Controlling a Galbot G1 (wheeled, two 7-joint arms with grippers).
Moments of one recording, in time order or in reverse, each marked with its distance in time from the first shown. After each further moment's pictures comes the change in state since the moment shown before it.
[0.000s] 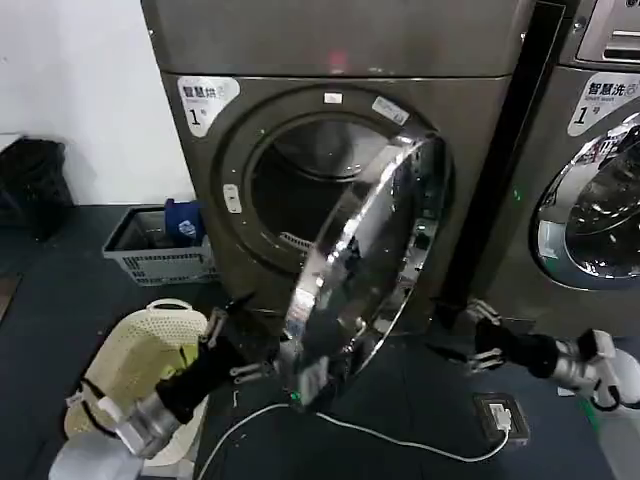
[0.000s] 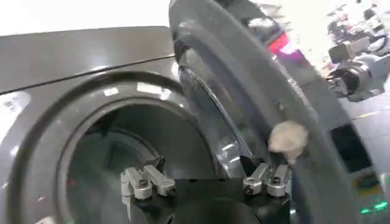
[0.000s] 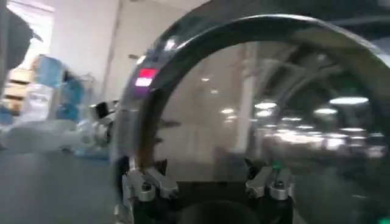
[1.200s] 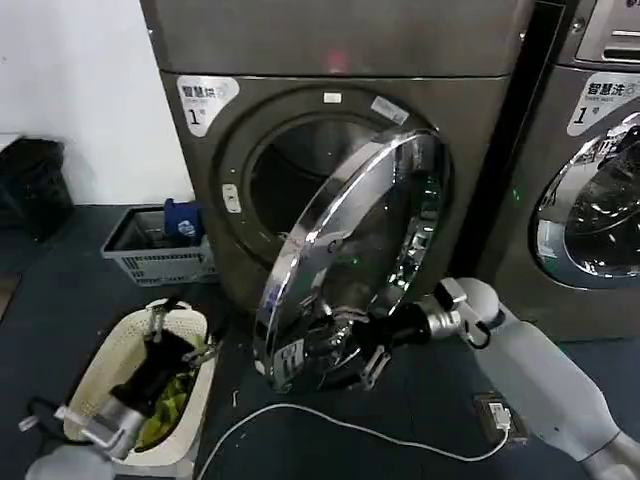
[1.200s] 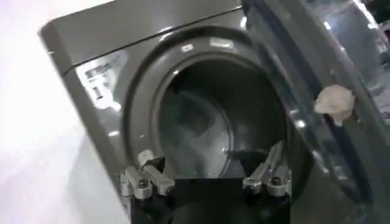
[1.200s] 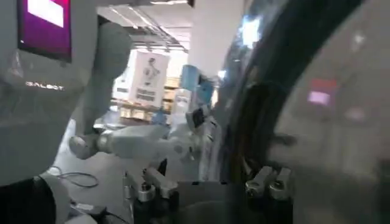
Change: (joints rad) left arm 0.060 -0.154 -0.202 0.008 0.091 0.088 -0.068; right arm 0.654 0.073 -0.791 -0.158 -0.072 -0.109 -0.149
